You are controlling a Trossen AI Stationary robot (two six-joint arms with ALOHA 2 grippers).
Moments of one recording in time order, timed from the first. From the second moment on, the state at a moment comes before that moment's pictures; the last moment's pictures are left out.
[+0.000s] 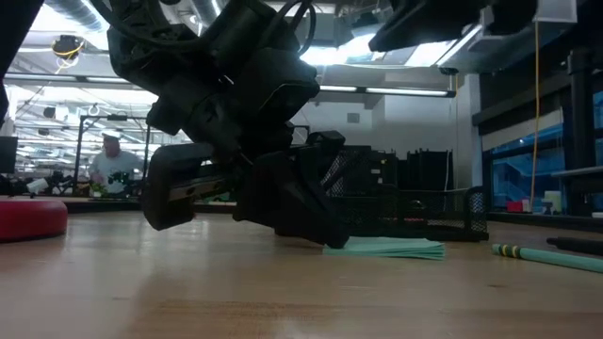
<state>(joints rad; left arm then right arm) -0.21 2.03 0.94 0.42 0.18 0.47 0.30 1.31 0.91 -0.19 0.32 -0.37</state>
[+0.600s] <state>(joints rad) -0.21 2.03 0.94 0.42 0.18 0.47 0.38 1.48 0.91 -0.11 0.17 -0.18</state>
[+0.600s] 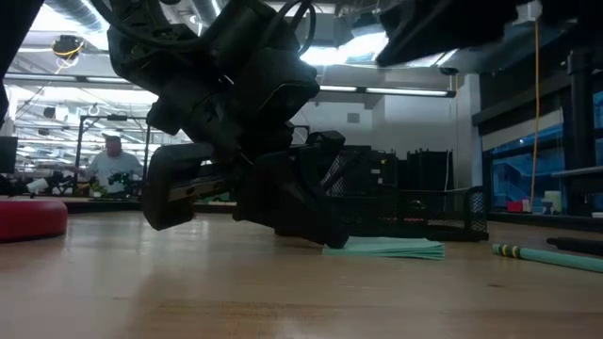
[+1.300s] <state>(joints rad) -0.21 2.03 0.94 0.42 0.18 0.47 0.47 1.70 0.91 -0.20 0.31 -0.35</state>
